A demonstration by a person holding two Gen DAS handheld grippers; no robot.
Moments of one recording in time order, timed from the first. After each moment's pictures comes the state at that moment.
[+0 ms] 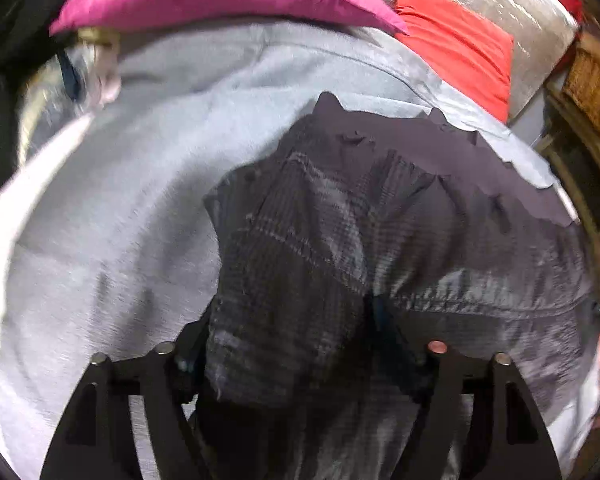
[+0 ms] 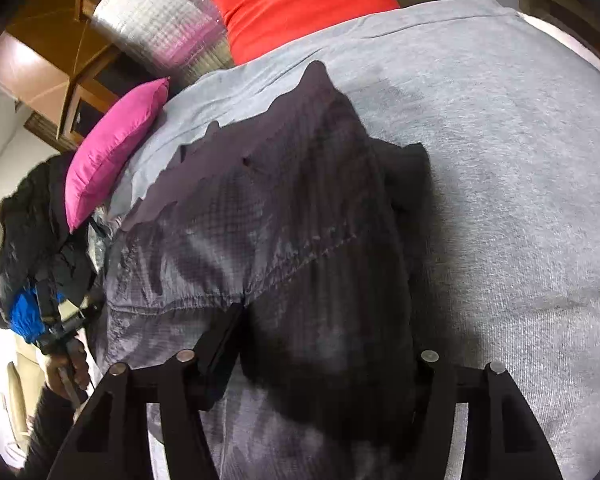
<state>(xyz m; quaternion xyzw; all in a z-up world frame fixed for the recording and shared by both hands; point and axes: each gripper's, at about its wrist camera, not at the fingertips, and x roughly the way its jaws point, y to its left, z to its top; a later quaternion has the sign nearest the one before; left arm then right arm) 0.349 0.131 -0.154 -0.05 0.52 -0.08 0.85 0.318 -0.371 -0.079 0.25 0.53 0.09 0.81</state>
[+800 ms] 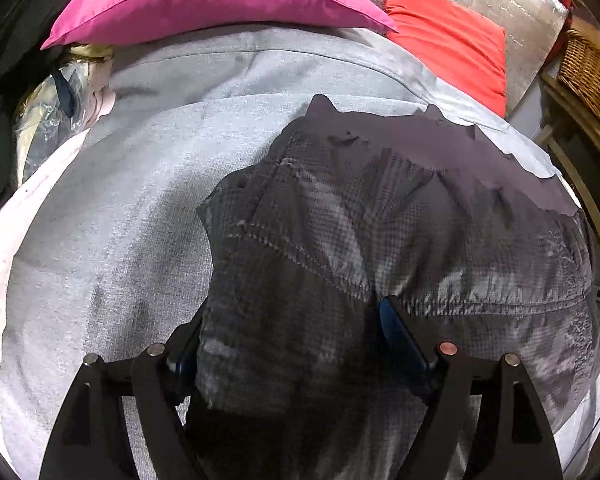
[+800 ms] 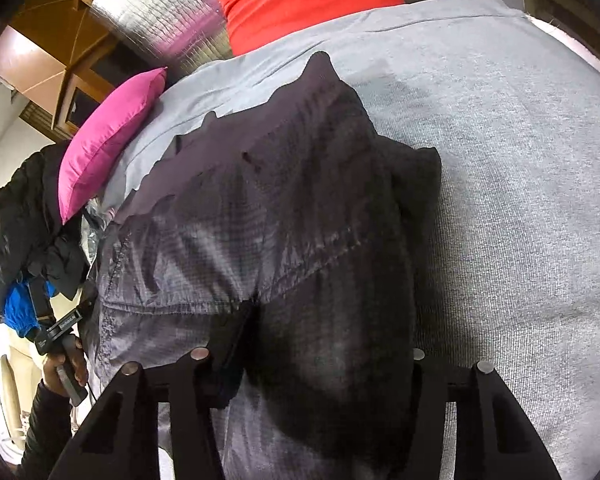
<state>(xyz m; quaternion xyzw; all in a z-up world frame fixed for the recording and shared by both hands) 0.354 0.129 -0.163 -0.05 0.51 -0.08 0.85 0.331 -0.357 -0.084 0.21 0.56 0.09 0.80</state>
